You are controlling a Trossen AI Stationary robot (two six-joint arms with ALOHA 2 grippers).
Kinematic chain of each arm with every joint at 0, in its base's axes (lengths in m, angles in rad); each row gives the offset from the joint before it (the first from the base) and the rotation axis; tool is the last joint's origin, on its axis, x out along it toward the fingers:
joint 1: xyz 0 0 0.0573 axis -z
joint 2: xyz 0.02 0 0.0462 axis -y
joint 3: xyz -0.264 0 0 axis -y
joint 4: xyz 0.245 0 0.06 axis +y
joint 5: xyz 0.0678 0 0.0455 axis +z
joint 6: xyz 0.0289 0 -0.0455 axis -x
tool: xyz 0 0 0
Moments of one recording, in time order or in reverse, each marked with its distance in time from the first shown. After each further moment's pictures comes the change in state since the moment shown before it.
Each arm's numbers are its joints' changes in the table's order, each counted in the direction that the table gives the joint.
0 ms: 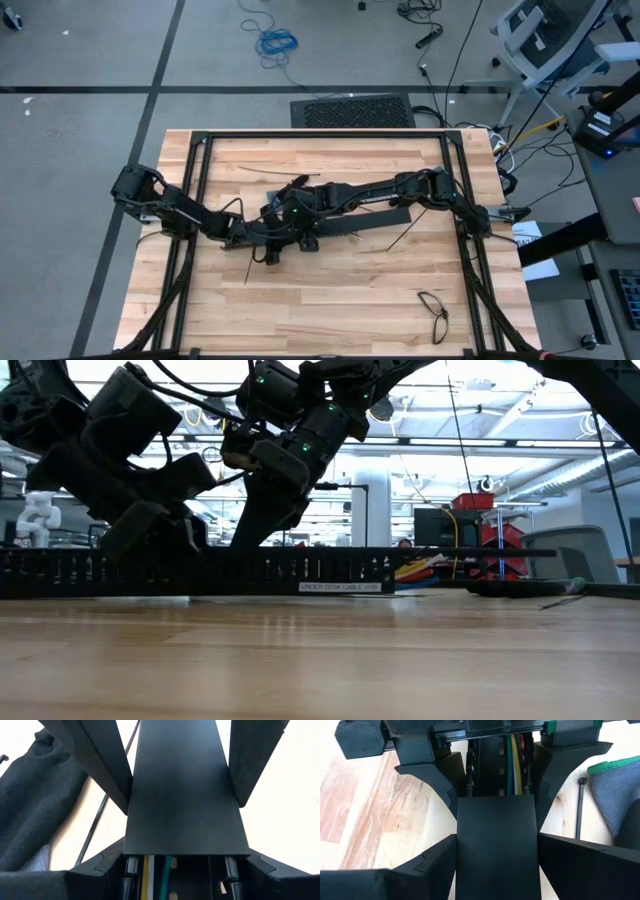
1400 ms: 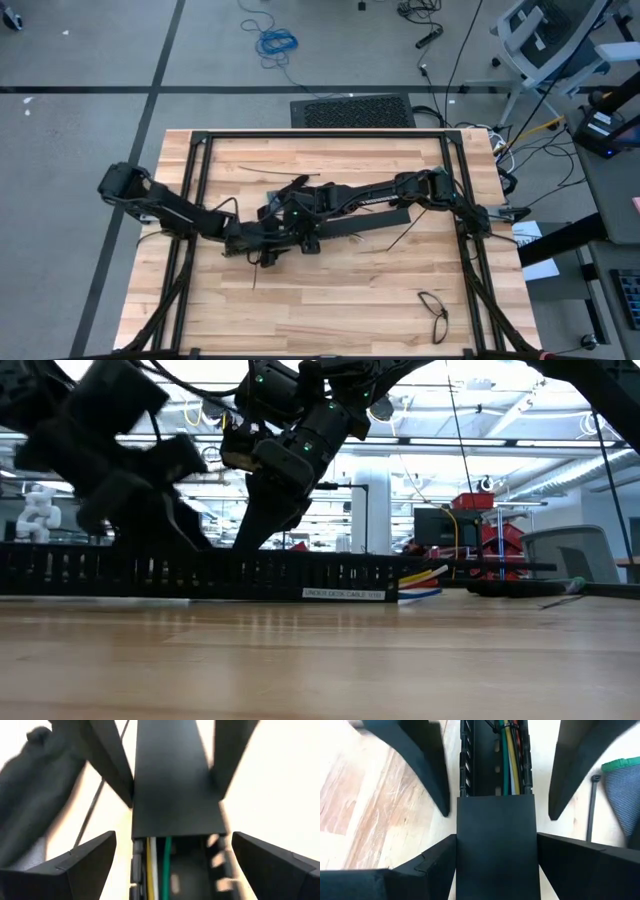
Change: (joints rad) left arm 0.035 0.106 0.002 0.129 -0.030 0.036; right arm 0.000 0.000 0.000 0.016 0.000 0.020
